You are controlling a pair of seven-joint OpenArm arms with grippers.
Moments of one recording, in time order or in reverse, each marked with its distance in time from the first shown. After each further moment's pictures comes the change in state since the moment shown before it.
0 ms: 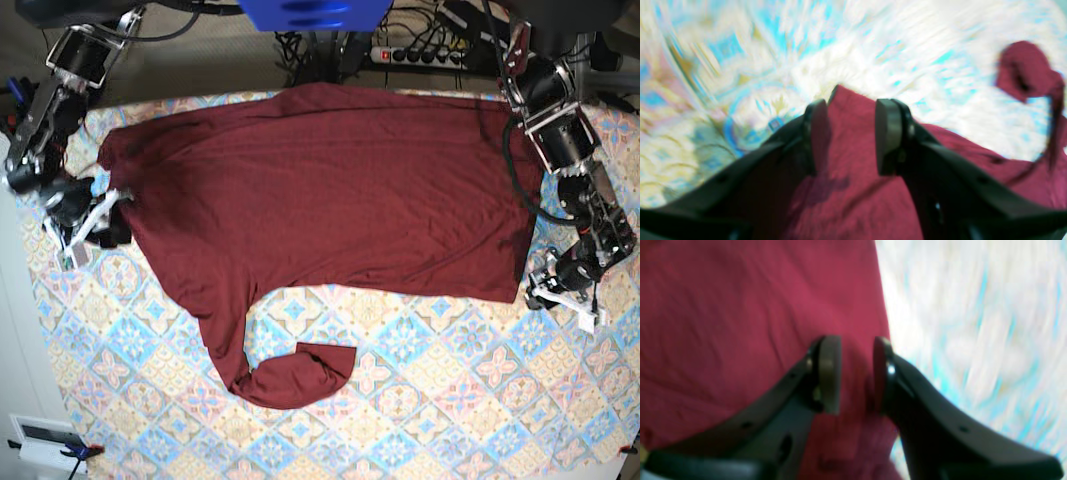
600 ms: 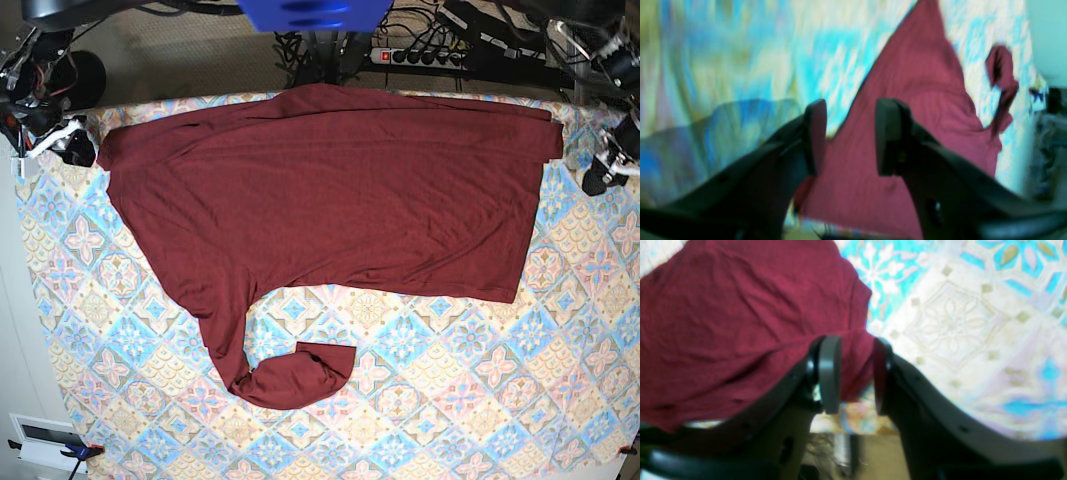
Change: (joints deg) left arm 28.2 -4.9 -26.5 13.6 -28.8 0.0 17.3; right arm -17.2 -1.7 20.2 -5.8 12.1 -0.4 -0.3
